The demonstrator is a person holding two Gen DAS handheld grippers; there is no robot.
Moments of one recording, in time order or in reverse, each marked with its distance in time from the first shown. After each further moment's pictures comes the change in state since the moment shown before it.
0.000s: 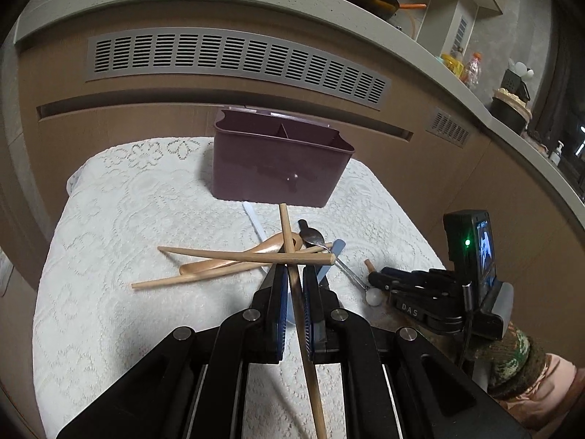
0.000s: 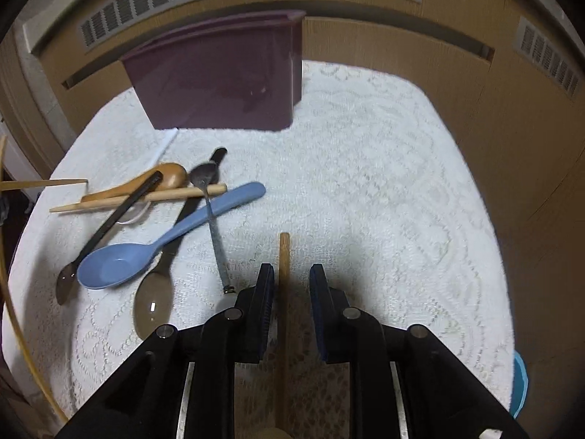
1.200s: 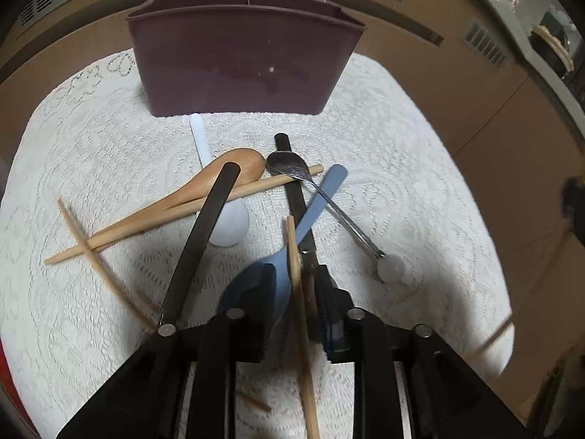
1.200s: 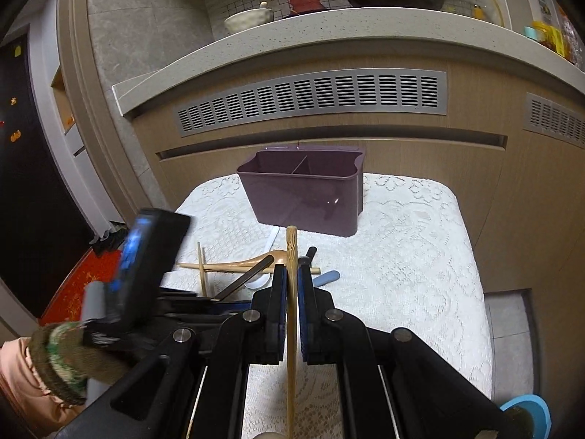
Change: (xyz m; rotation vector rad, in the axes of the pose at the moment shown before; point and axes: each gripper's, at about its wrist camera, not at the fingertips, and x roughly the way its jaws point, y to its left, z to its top) left arm 0.124 -0.034 0.004 0.019 0.406 0.074; right arm -0.132 0.009 0.010 -0.053 -0.302 0.258
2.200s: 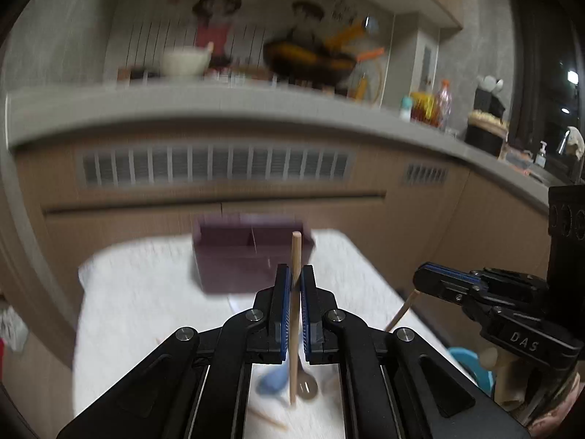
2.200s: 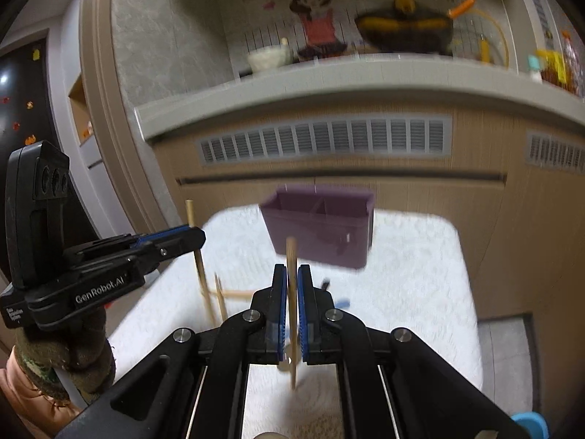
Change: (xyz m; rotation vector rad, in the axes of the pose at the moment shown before) left arm -0.203 -0.008 0.000 0.118 -0.643 -0.021; right arm -0.044 0.019 0.026 -0.040 -0.127 0.031
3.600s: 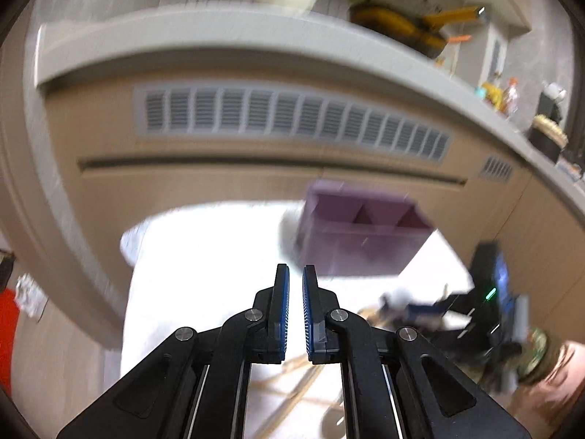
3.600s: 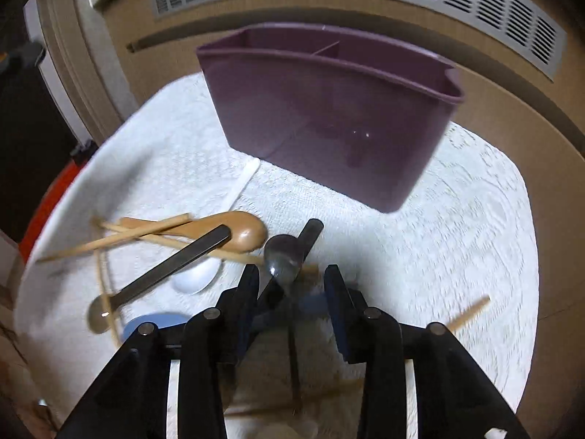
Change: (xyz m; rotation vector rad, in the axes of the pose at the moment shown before) left arm 0.074 0.116 -0.061 -0.139 0.167 0.139; right arm 0.221 -0.022 -0.049 -0.159 0.498 -0.045
